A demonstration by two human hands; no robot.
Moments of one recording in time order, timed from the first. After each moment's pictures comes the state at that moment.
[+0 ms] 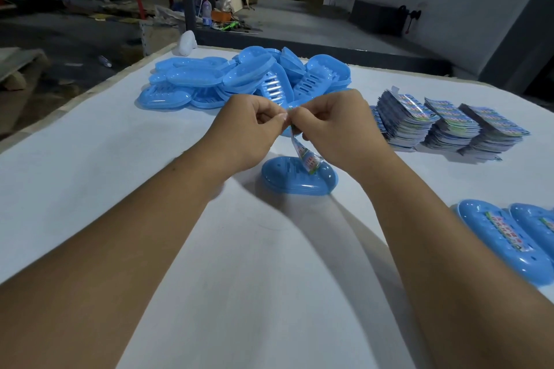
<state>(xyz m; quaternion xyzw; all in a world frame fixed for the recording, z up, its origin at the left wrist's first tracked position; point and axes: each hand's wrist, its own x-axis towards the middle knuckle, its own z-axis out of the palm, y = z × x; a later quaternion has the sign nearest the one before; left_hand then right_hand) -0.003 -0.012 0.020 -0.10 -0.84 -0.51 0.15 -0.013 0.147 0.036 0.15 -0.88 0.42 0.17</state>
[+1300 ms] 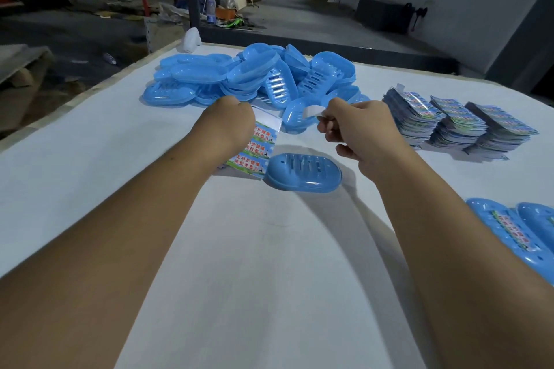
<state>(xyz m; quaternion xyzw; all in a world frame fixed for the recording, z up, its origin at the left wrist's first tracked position) -0.023 -0.033 0.022 0.06 -0.95 -0.28 0.08 -0.020 0.163 0.034 -0.06 -0.80 0.60 0.04</state>
